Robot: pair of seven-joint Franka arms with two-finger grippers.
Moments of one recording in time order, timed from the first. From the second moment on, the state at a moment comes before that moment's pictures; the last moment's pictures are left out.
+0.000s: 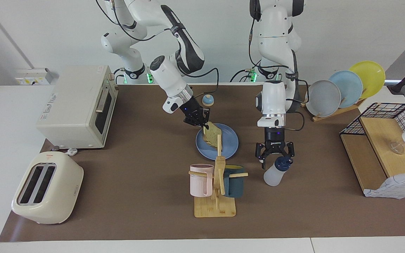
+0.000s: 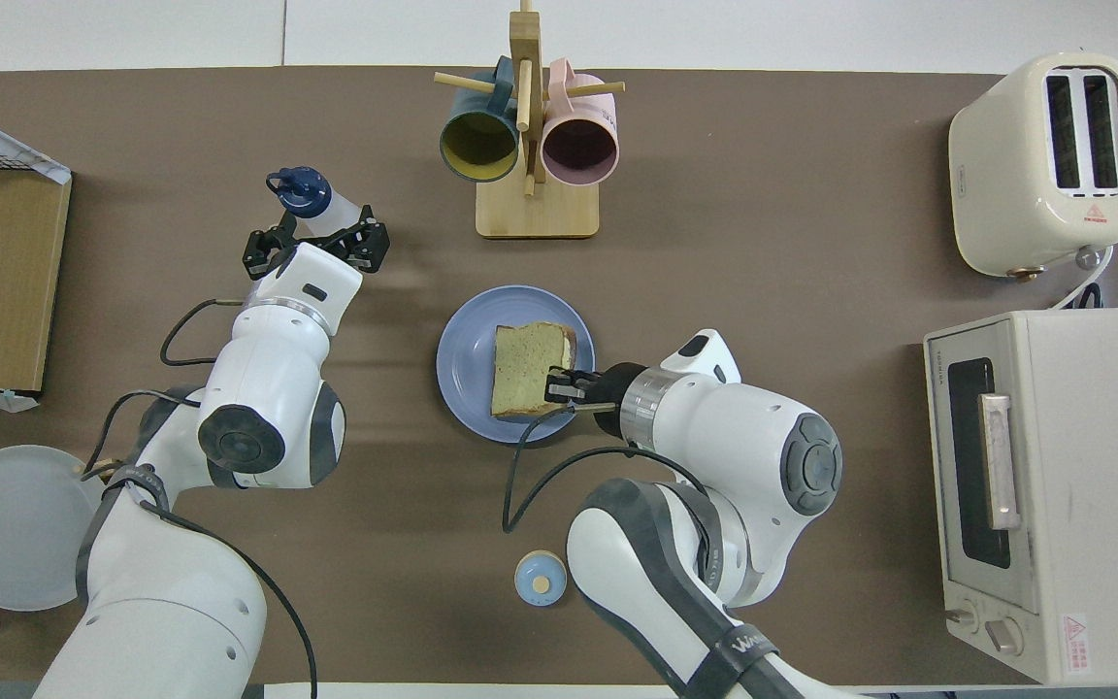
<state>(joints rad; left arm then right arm) -0.98 0.46 0.62 -2.22 -0.32 3.46 -0.16 0.78 0.14 -0.12 -2.24 0.97 2.82 -0.12</state>
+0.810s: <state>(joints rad) -0.97 0.51 0.63 -2.18 -0.33 3.46 -0.17 0.73 0.13 -0.13 -2.23 1.01 2.85 -0.22</state>
